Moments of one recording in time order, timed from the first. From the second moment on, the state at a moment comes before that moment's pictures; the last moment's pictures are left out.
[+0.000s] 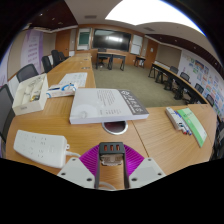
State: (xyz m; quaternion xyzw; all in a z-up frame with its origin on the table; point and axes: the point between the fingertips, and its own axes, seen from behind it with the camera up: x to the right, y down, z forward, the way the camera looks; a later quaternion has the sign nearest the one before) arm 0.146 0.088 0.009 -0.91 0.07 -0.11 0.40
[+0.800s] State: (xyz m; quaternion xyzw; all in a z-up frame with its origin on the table) arm 0.061 -0.147 0.193 -0.87 0.05 -0.10 0.48
